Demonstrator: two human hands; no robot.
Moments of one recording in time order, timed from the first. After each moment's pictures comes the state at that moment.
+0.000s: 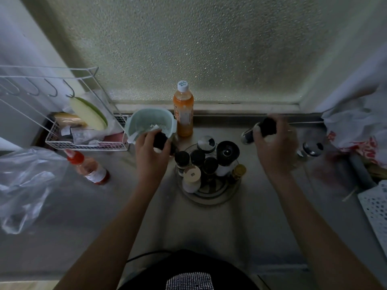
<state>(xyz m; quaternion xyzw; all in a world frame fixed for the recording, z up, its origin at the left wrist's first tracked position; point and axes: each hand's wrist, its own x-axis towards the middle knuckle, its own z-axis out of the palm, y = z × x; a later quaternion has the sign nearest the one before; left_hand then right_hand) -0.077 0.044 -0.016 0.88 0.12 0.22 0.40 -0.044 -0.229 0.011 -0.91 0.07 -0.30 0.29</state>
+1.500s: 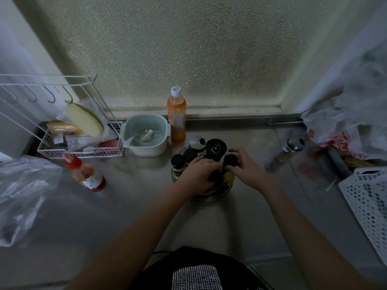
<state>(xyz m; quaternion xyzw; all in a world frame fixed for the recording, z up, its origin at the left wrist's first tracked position) -0.090 -0.035 -0.023 0.92 -0.32 -0.08 0.24 -0.087 -0.223 -0.030 -0.86 0.03 0.16 0.48</state>
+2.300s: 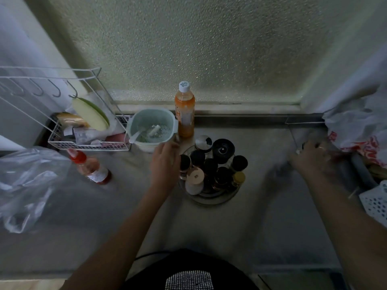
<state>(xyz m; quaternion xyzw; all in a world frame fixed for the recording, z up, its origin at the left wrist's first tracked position) -0.087 0.026 -0.037 0.90 0.03 0.19 0.38 -0.030 -0.337 -0.035 -0.94 0.29 0.01 0.15</state>
